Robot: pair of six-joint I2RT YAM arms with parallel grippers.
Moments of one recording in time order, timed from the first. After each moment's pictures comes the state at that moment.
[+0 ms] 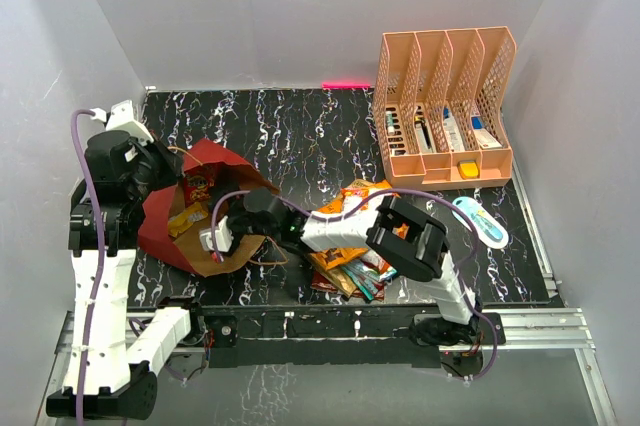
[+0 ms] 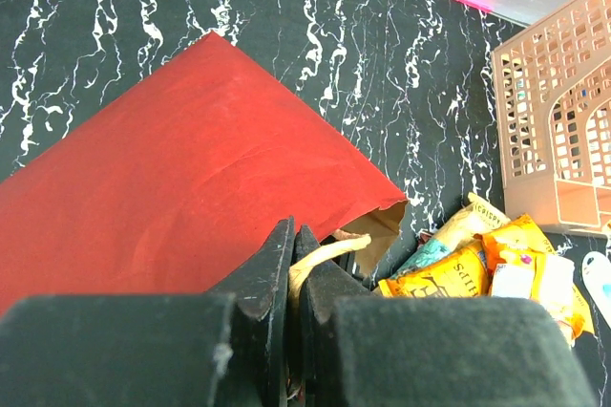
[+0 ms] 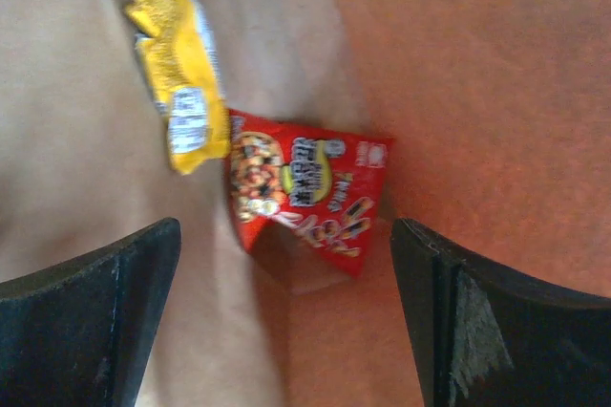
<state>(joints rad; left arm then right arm) 0.00 0.88 1.28 -0.85 0.05 -0.35 1.14 2.09 1.34 0.51 -0.17 -1.16</state>
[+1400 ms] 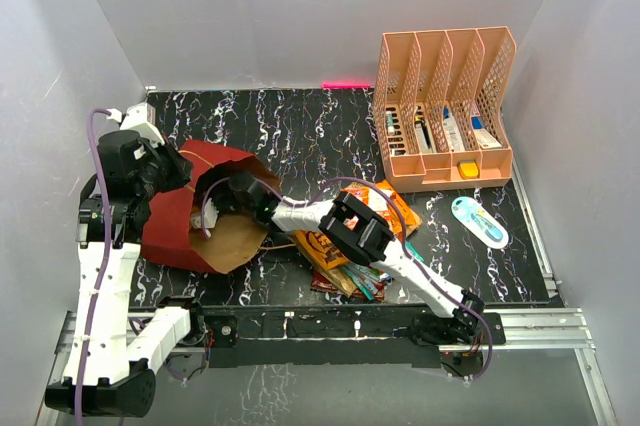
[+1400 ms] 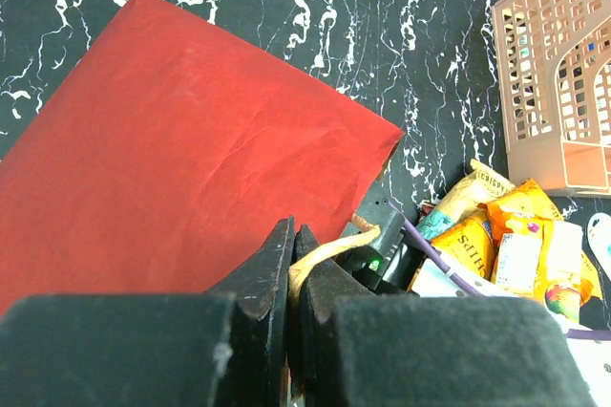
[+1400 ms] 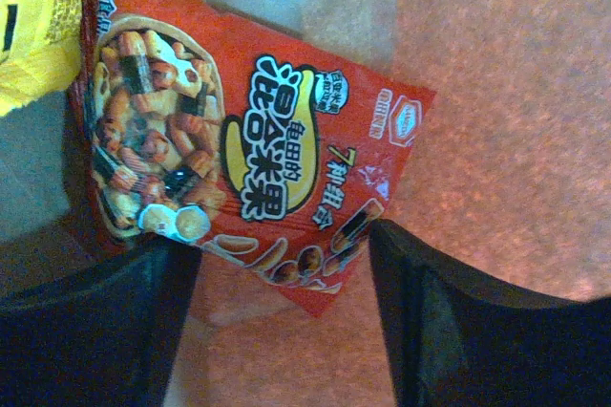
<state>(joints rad) -0.02 0.89 1.23 -0.84 0.11 -0.32 1.01 2.67 2.01 0.57 -0.17 -1.56</state>
